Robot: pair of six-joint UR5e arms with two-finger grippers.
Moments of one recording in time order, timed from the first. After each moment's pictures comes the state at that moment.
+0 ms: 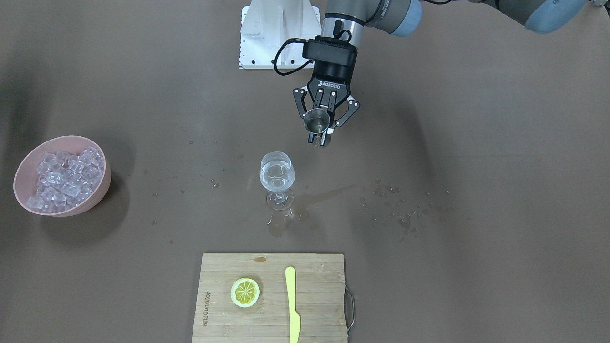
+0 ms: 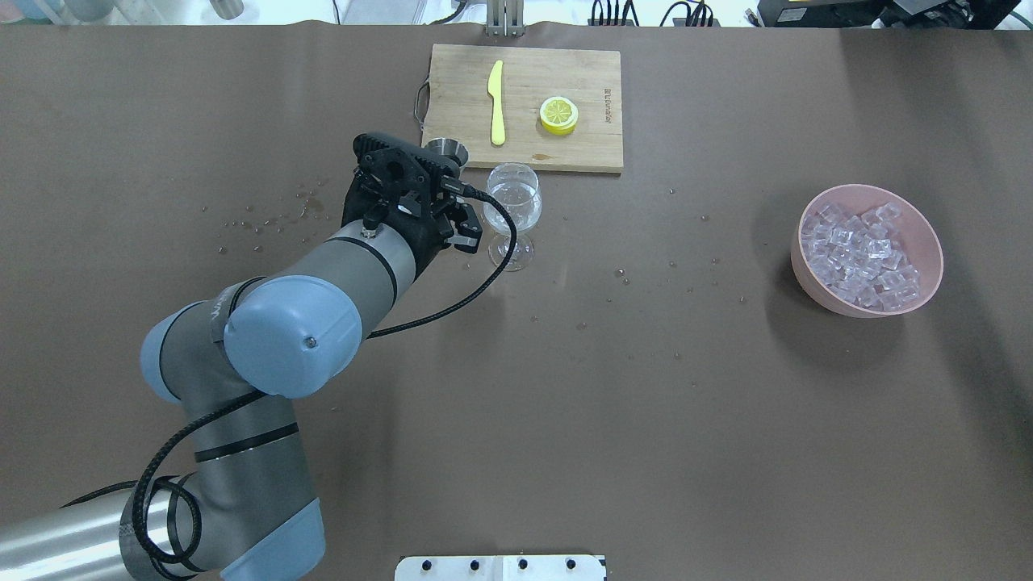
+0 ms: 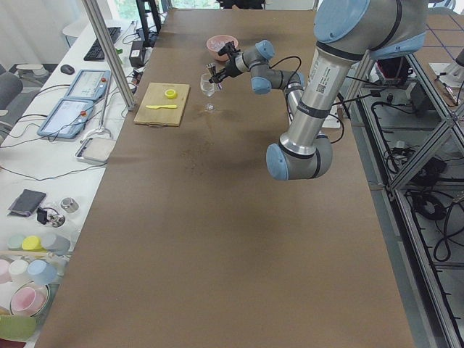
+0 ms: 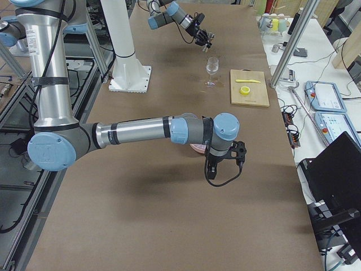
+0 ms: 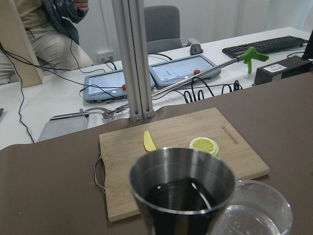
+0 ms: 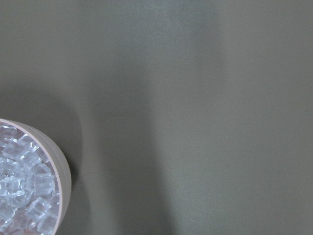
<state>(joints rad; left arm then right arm) -0.41 -2.16 -1.89 -1.95 -1.14 -0.79 1.53 -1.50 1.67 -1.73 2.42 0.11</state>
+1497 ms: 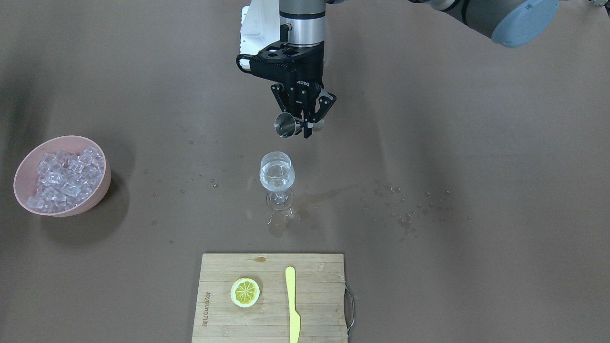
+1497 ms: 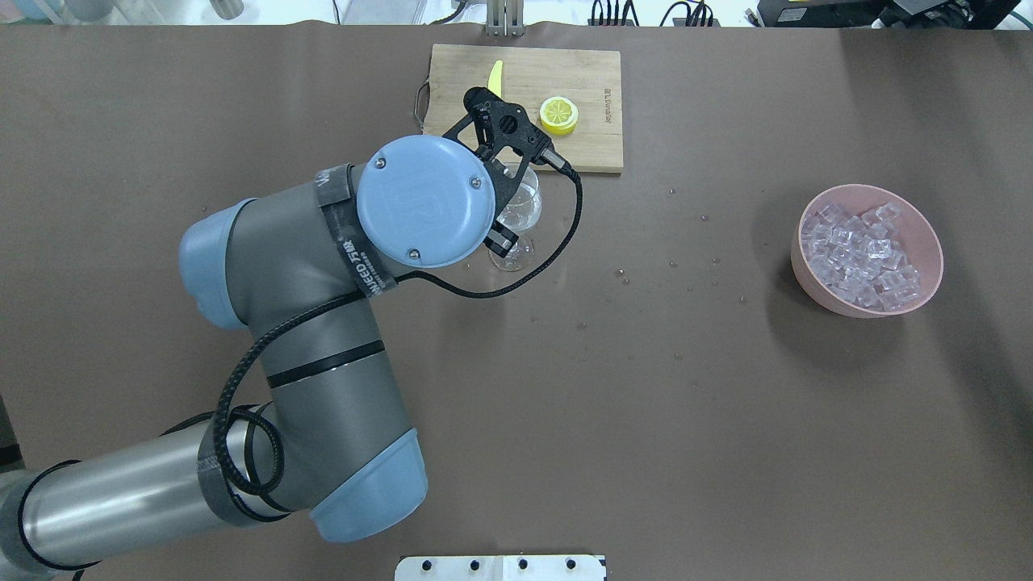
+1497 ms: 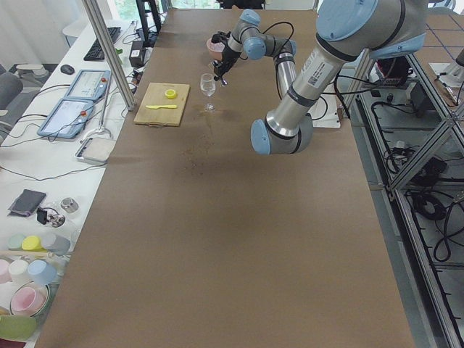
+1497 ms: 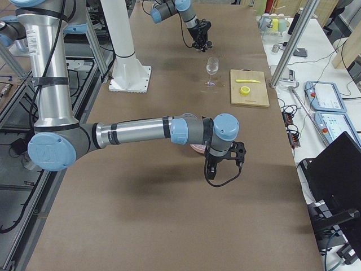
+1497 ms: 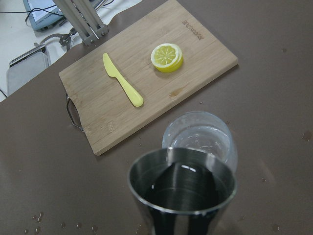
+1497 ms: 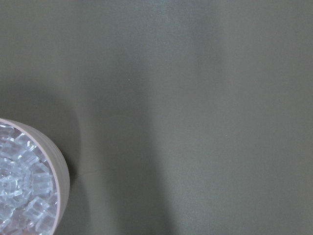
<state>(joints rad) -0.50 -2.44 -1.82 -1.32 -1.44 -0.58 1.53 -1.50 1.67 -1.73 2.42 0.12</state>
